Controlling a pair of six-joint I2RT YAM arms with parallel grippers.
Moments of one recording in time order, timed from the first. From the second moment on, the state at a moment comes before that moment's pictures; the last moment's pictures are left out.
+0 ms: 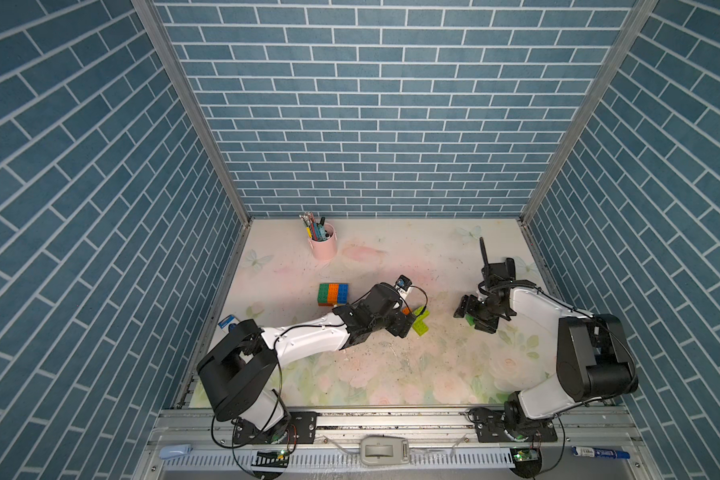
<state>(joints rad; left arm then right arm) -0.91 1.54 0.88 -0.02 -0.04 -0.19 0.22 1.54 0.90 -0.69 -0.29 0.54</state>
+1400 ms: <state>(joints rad) -0.89 1.49 0.82 -0.02 -0.05 -0.19 0.21 1.76 1.12 -0.89 0.01 0.20</state>
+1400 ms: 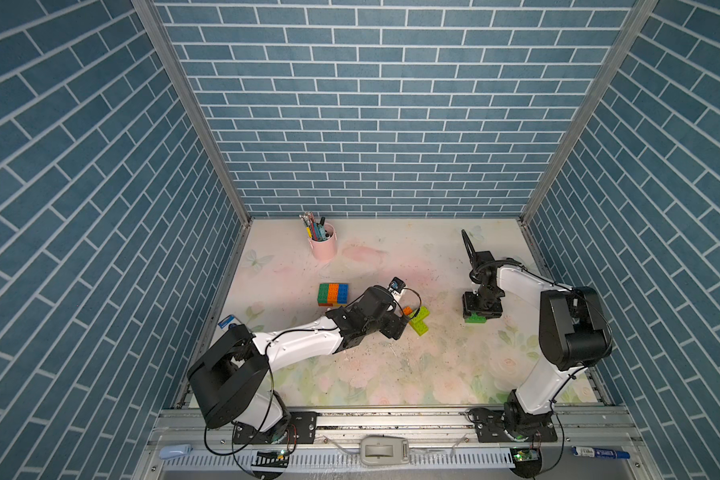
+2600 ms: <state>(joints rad) -0.66 1.22 0.52 0.14 -0.08 -0.17 0.67 1.99 1.63 -1.09 -0.14 -0.14</state>
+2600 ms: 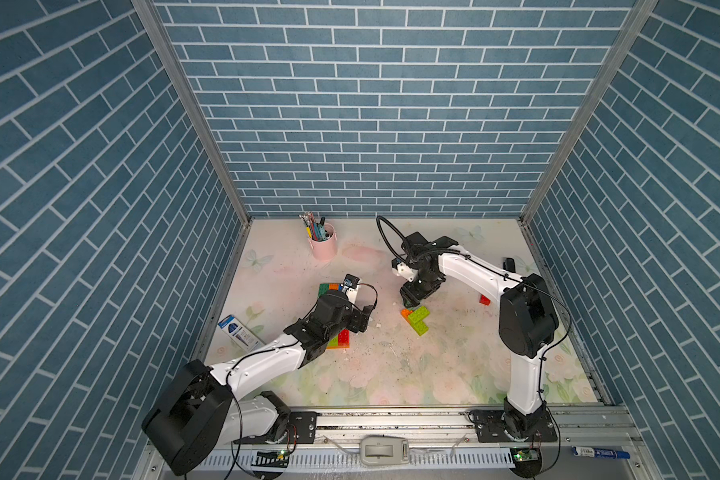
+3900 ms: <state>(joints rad) -0.66 1.23 0.52 0.18 -0.07 -0.17 0.70 2.05 1.61 -1.04 -0.05 -0.15</state>
